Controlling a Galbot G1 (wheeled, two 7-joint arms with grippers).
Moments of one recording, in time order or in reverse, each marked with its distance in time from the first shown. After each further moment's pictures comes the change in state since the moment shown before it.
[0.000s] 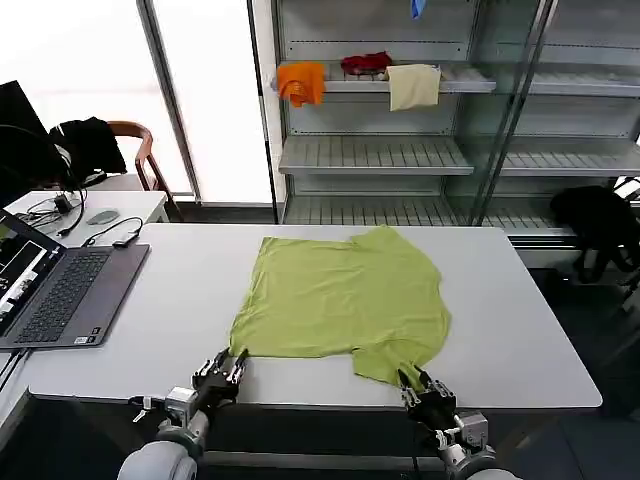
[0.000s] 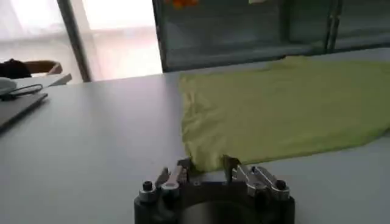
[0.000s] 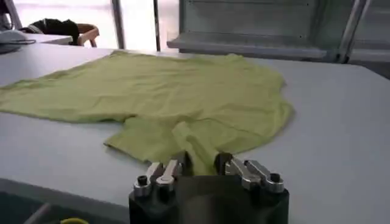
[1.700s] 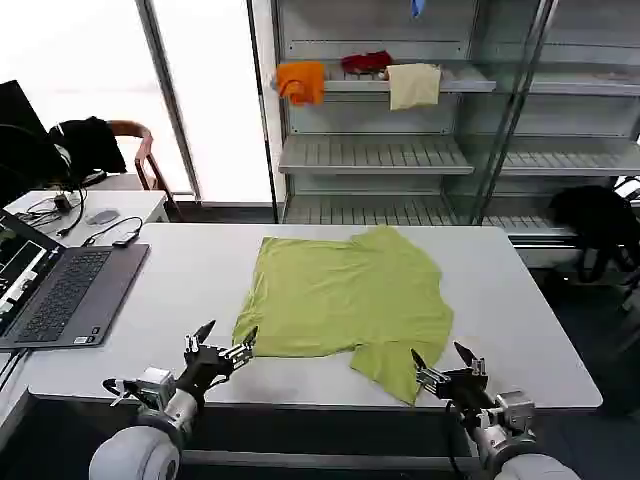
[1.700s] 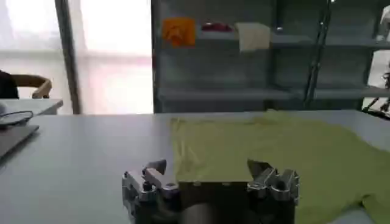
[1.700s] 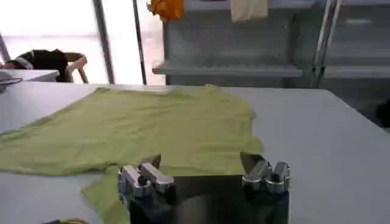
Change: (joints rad) left arm -0.028 0.006 -0.031 -0.118 -0.119 0.066 -0.010; right arm 0.022 -0.024 0.087 0.064 0.101 -0.052 0.016
